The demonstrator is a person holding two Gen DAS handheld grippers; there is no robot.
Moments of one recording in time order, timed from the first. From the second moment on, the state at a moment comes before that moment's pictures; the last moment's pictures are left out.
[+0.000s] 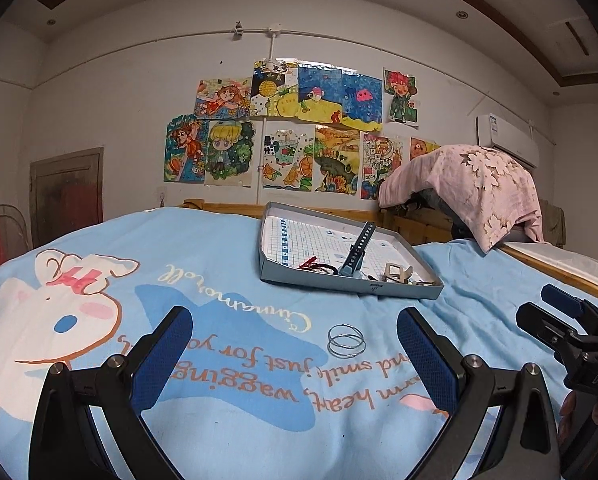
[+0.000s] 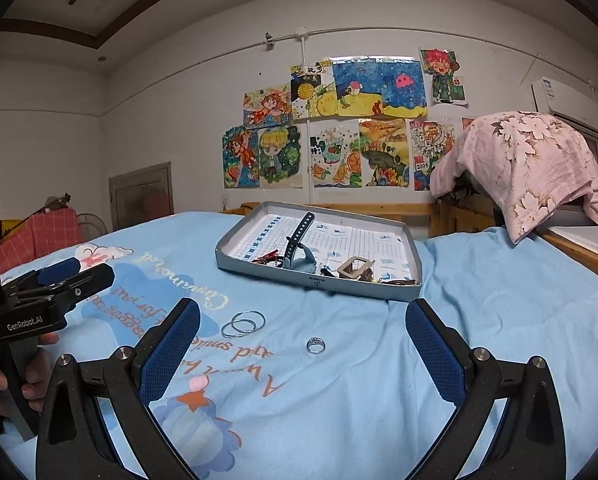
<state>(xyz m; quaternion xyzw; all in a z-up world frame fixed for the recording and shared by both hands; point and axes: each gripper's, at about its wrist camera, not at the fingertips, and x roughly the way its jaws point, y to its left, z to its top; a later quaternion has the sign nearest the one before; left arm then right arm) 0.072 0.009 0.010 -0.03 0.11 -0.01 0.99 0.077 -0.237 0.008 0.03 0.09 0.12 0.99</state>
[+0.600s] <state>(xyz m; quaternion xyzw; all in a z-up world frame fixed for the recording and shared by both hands) 0.123 0.017 -0.006 -0.06 0.23 -0.06 0.97 0.118 -0.244 0.001 0.05 0.15 0.12 0.98</state>
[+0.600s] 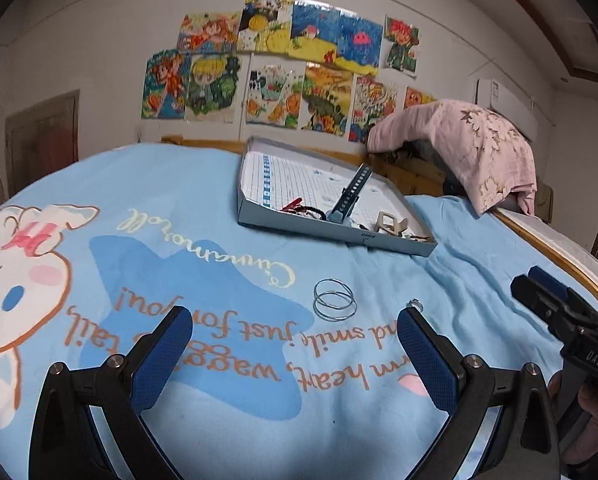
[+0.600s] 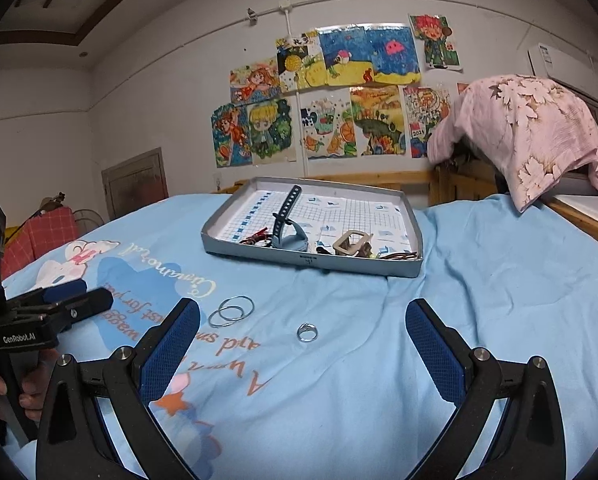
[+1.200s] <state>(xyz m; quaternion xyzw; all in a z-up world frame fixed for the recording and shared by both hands) 0.201 0.007 0.013 -0.02 0.21 -0.04 0.98 0.197 -0.239 0.026 0.05 0.14 0.10 0.98</state>
